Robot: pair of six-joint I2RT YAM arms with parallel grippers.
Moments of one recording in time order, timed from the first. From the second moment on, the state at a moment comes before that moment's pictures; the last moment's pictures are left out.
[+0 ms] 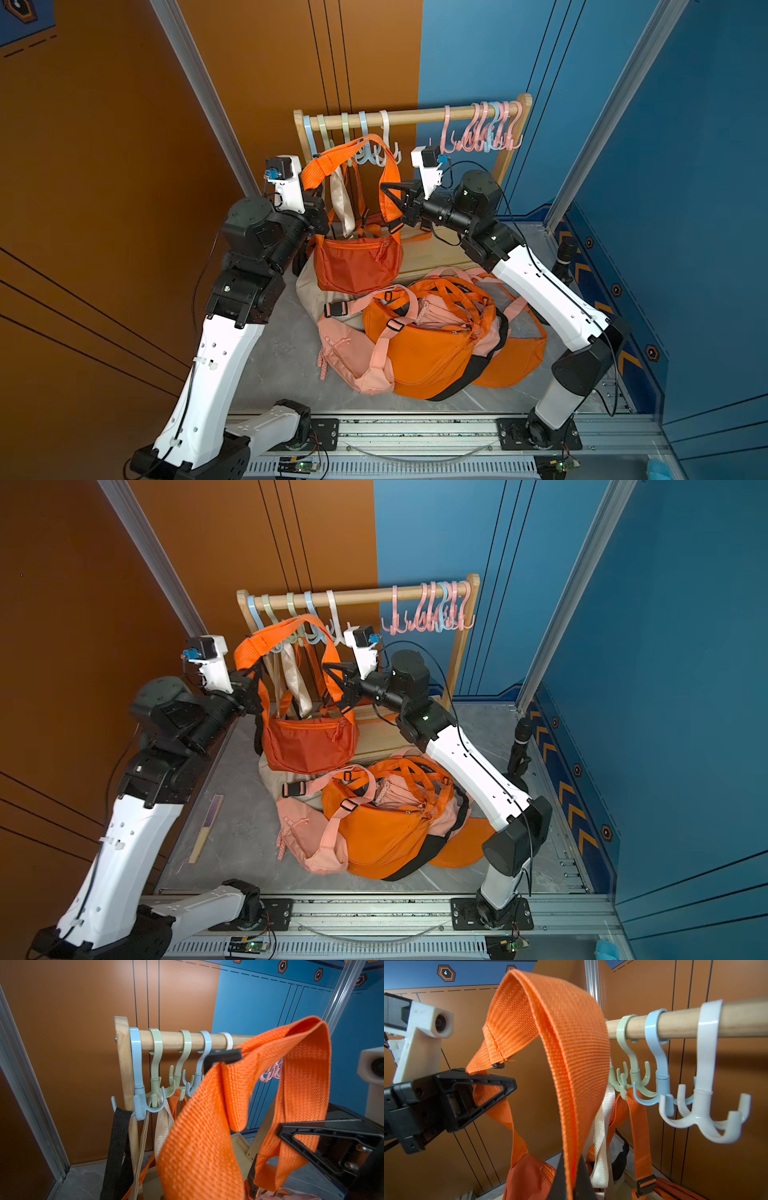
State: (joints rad) left arm -0.30 1.12 1.62 -0.42 -0.05 -0.10; right arm 0.67 1.71 1.89 -0.04 -0.43 0.19
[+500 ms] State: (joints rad) left arm -0.30 0.85 1.48 -0.49 -0.08 -0.09; right arm 0.89 1.45 1.82 -0.22 -0.32 0.02
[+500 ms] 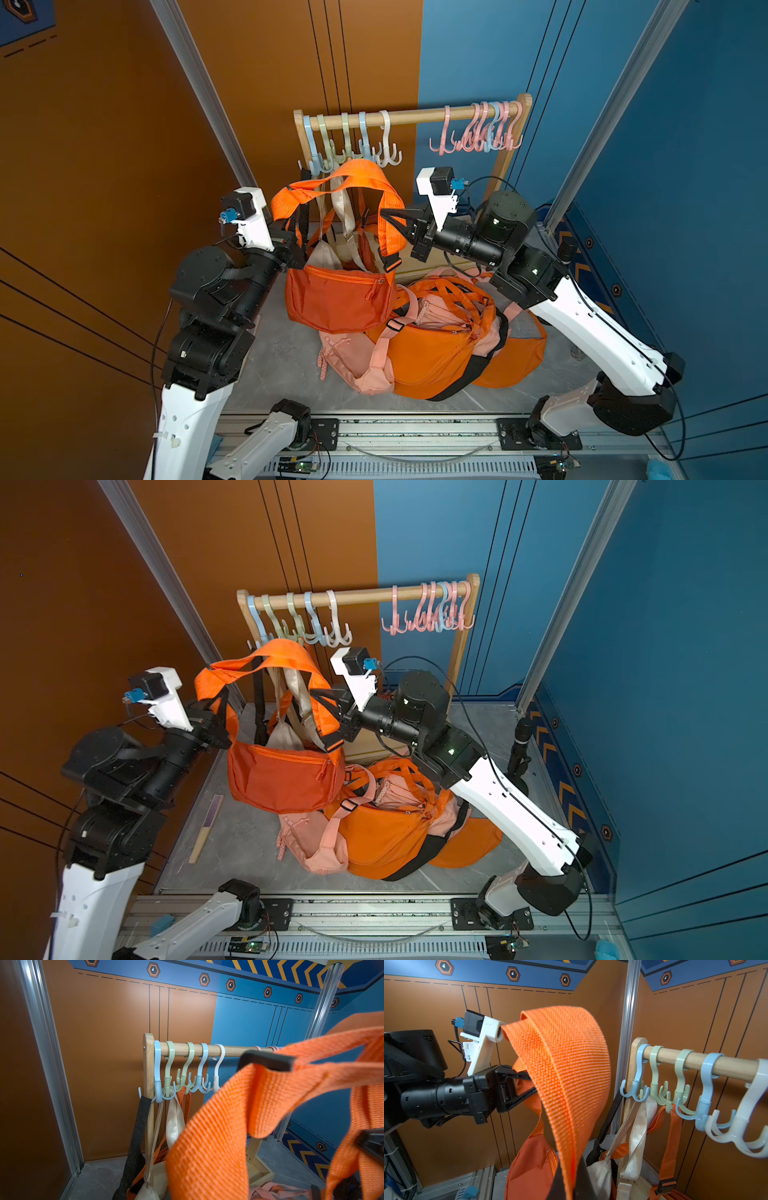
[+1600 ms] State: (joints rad) left arm -0.52 0.38 1.12 -0.68 -0.78 0.06; right arm 1.39 1.41 1.52 -0.31 -0.03 -0.13
